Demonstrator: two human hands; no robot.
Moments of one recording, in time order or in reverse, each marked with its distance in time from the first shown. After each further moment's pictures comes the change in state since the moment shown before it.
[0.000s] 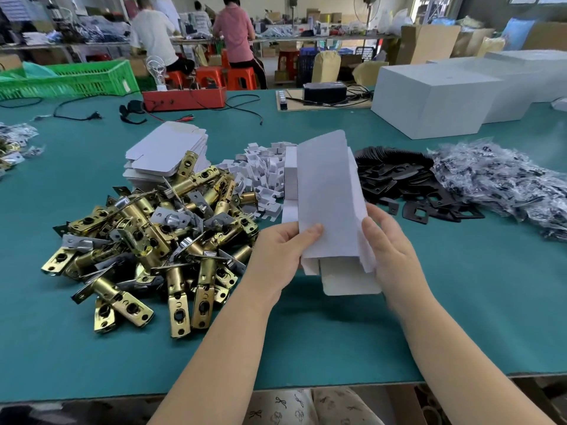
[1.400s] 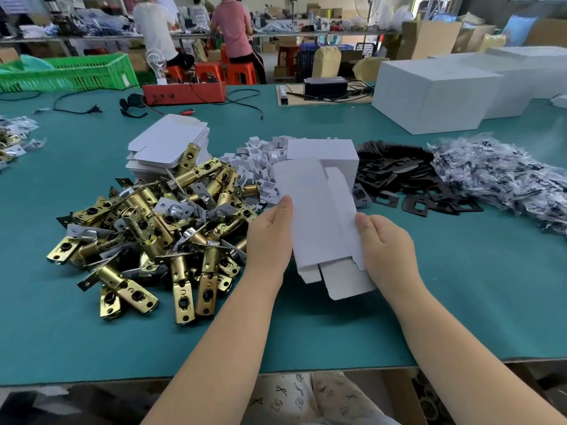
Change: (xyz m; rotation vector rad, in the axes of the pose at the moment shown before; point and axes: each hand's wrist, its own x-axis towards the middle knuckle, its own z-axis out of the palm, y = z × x) left_hand 0.014 -0.013 -0.001 -0.028 0.325 0.037; right_hand 0.007 0.010 0.006 -0.590 0.213 -0.141
